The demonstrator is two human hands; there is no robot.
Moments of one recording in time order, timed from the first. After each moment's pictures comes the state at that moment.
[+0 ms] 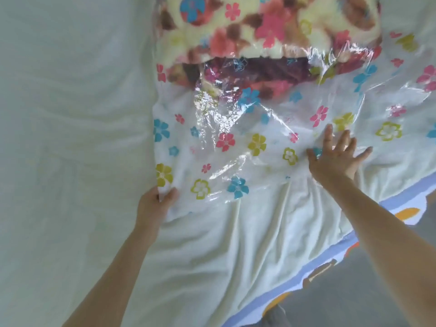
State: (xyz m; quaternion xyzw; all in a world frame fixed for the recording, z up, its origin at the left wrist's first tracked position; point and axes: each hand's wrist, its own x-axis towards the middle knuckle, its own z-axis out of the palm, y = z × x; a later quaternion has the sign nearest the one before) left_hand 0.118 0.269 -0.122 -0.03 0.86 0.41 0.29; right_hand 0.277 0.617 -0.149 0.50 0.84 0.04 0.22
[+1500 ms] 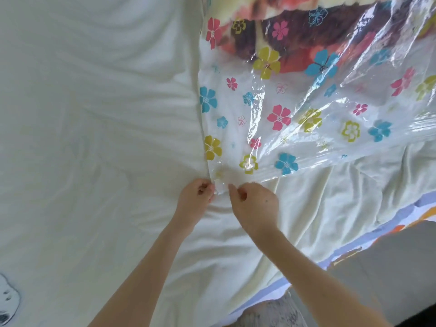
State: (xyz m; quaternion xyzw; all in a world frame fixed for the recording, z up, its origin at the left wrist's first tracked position) left_hand 0.150 0.231 -0.146 -0.02 0.78 0.49 0.38; right_hand 0.234 0.342 -0.134 0.34 0.91 -0.23 -0.04
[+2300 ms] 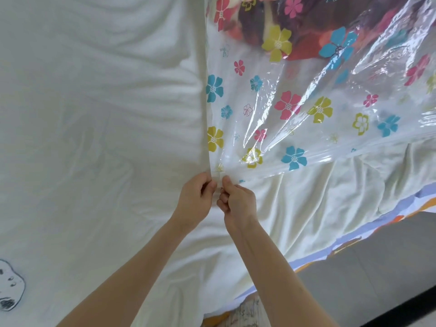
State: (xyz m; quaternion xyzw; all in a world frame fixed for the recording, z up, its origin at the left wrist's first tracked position) left_hand 0.158 0.211 -0.138 0.17 0.82 0.46 0.29; right_hand 0.209 0.296 -0.119 0.60 0.24 -0.76 -0.04
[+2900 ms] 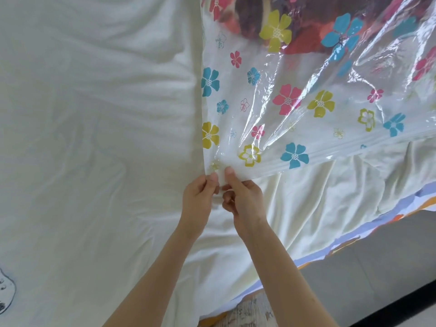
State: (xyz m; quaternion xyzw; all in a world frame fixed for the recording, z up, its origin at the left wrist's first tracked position) left_hand 0.175 0.231 -0.131 -0.03 0.74 0.59 0.34; right_hand 0.220 0.313 -0.114 0.55 0.35 -0.76 -0.02
